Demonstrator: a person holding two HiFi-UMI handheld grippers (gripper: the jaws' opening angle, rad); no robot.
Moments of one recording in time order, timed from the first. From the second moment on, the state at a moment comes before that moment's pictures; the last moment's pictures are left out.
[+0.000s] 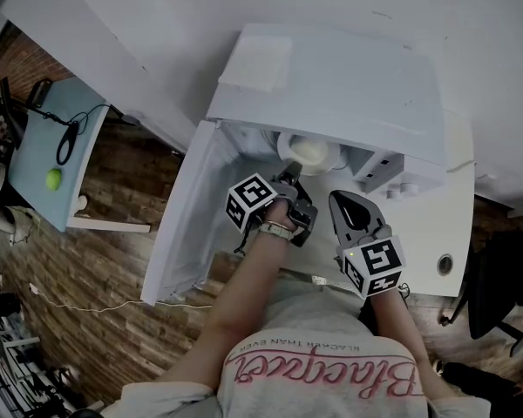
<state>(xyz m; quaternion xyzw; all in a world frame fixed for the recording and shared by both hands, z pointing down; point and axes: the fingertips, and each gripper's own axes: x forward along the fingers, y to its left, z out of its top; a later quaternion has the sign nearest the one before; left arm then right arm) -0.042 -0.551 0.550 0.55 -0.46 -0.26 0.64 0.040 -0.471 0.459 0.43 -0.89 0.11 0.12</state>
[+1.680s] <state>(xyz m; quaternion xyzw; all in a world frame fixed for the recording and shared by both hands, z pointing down) -0.041 -0.466 0.509 0.58 -0.42 -0.35 0.61 0.053 -0.388 0.425 0.43 -0.90 0.06 0.08</state>
